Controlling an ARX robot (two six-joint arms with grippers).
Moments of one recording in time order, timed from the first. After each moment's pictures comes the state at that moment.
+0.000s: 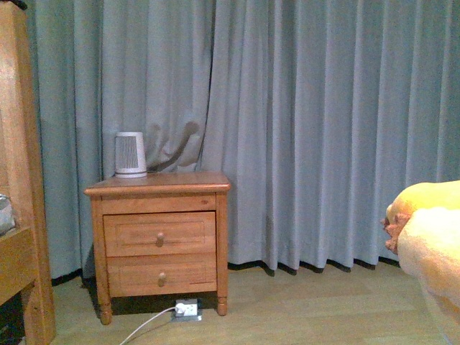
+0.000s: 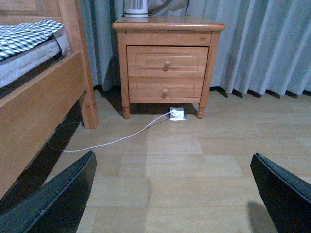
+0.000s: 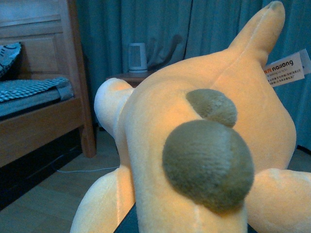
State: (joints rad) left arm 0.00 0.00 0.01 -0.01 0.00 -0.01; right arm 0.07 0.05 0.01 0.27 -0.26 0.09
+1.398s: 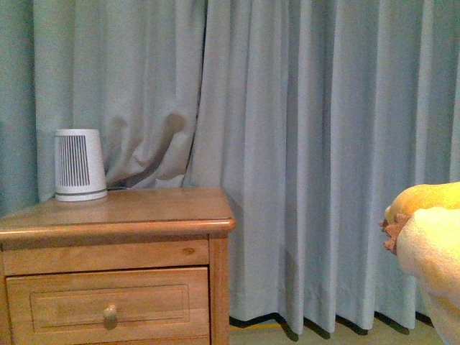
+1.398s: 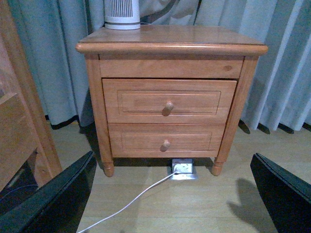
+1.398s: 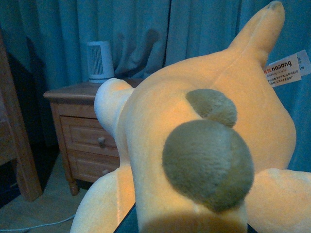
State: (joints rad) left arm 0.00 0.00 0.01 -0.01 0.00 -0.01; right arm 0.07 0.05 0.01 0.27 -0.26 0.09
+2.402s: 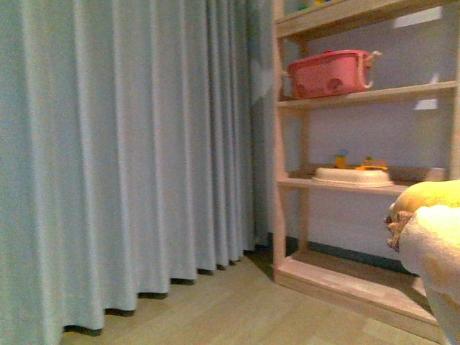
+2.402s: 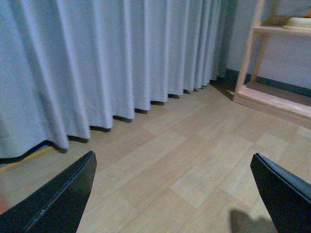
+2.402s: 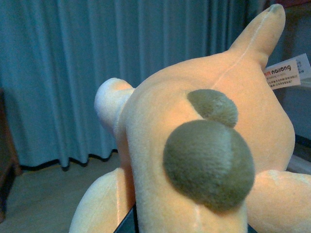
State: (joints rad) left arm 0.00 0.00 0.01 -0.01 0.00 -0.01; right arm 0.07 0.05 0.01 0.27 -0.26 0.09
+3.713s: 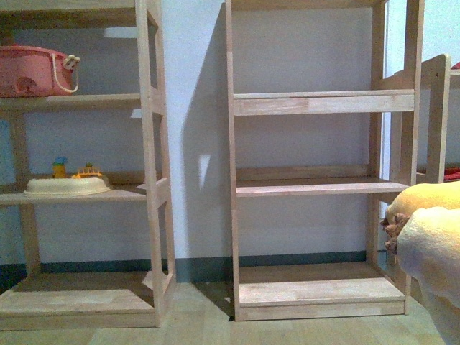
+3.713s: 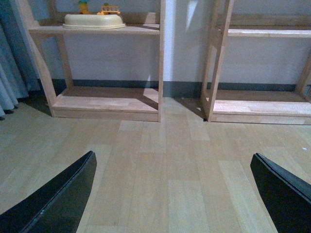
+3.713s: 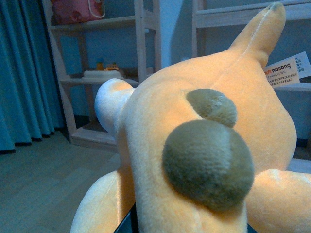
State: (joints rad) left arm 0.00 0.00 0.01 -0.01 0.00 -0.01; right arm 0.07 0.05 0.01 0.27 -0.26 0.09
